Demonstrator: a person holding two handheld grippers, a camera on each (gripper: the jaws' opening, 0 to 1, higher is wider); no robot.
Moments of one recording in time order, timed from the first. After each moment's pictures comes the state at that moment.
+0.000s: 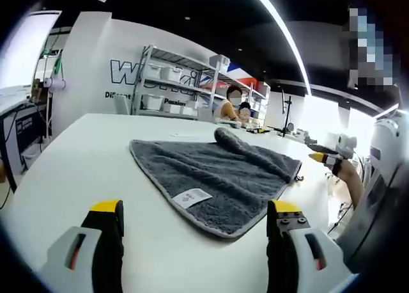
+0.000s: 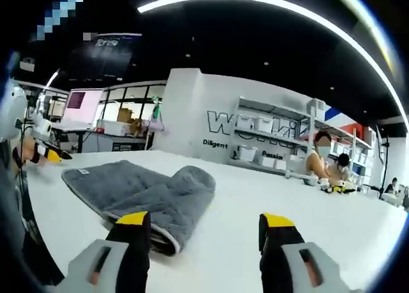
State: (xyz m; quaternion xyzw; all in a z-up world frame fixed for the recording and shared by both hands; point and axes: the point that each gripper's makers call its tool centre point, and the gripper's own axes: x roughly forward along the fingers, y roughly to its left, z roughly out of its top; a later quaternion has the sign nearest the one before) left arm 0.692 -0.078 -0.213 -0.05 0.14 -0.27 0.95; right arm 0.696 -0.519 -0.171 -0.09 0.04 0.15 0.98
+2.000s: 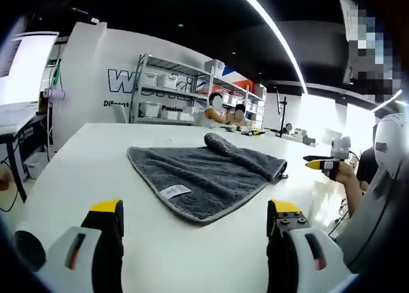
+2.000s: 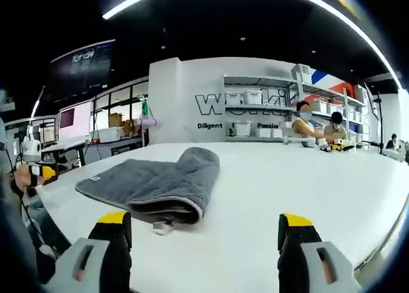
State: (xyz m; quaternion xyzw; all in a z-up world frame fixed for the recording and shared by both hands) left arm 0.641 -0.083 -0.194 -0.04 0.12 -0.28 0.95; right arm 0.651 -0.515 -0.199 -0.01 0.12 0.14 0.98
